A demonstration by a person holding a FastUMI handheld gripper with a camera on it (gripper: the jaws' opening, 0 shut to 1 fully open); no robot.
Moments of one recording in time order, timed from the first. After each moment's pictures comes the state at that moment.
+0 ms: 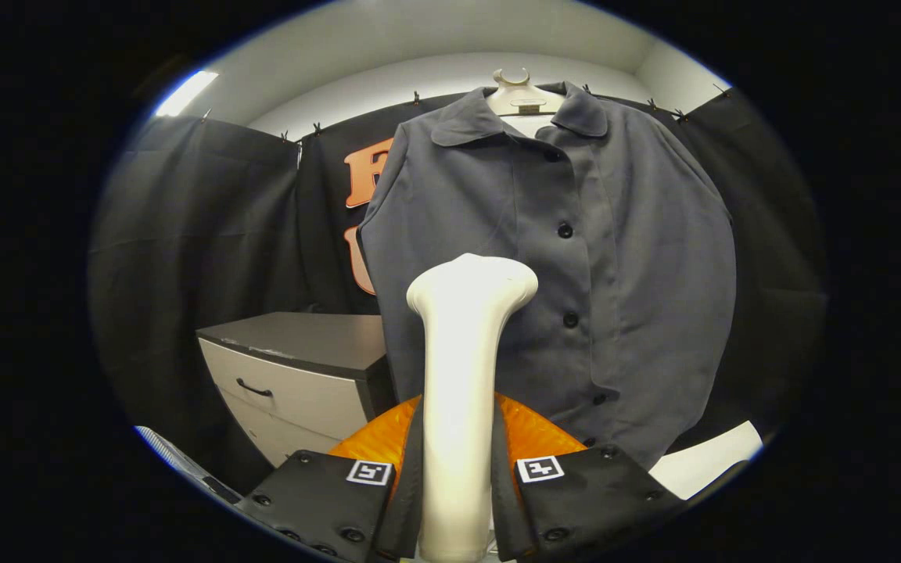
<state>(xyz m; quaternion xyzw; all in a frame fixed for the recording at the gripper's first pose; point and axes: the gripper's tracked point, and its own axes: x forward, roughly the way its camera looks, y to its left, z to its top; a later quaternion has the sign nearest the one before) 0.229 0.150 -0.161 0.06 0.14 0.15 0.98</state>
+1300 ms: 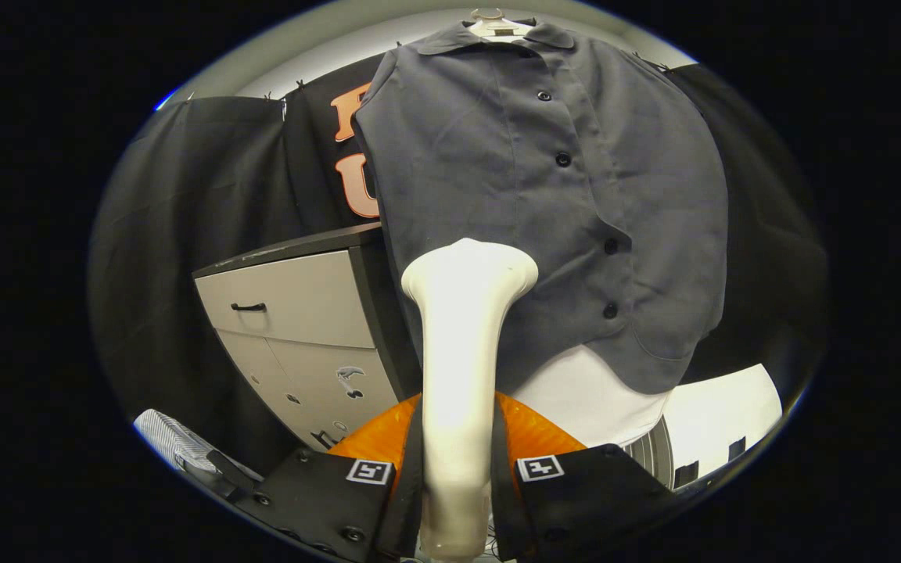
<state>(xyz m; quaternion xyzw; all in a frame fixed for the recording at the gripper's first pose) 0.163 0.153 -0.283 0.07 0.27 0.14 0.95</state>
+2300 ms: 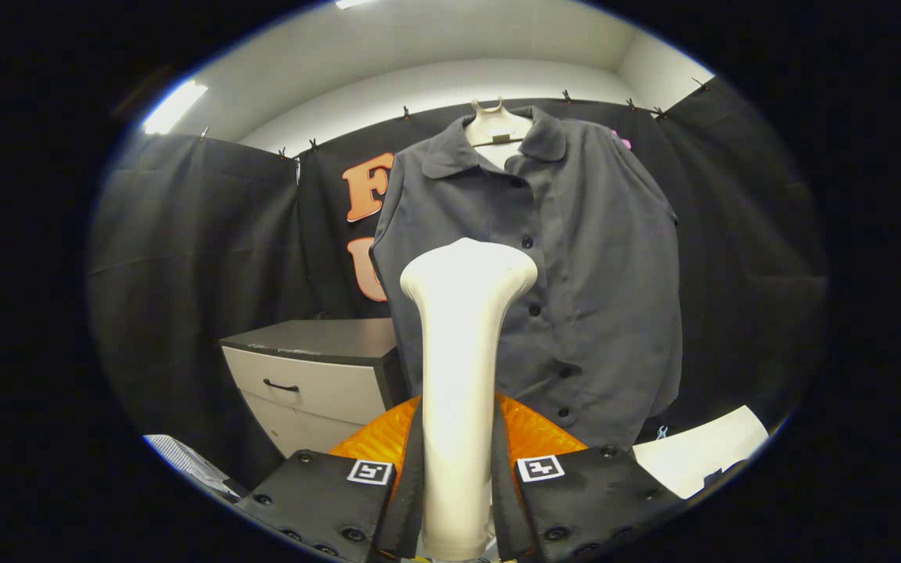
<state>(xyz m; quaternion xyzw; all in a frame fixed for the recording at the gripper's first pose) 0.159 0.107 -0.107 0.08 0.11 0.13 0.98</state>
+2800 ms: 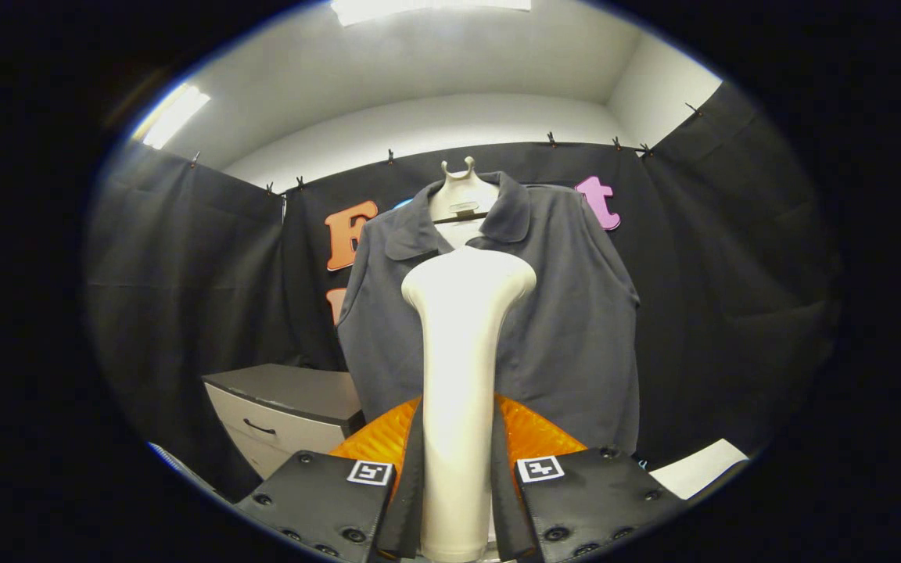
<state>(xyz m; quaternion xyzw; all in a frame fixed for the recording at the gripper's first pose) 0.195 0.040 -0.038 0.08 0.04 0.10 0.99</state>
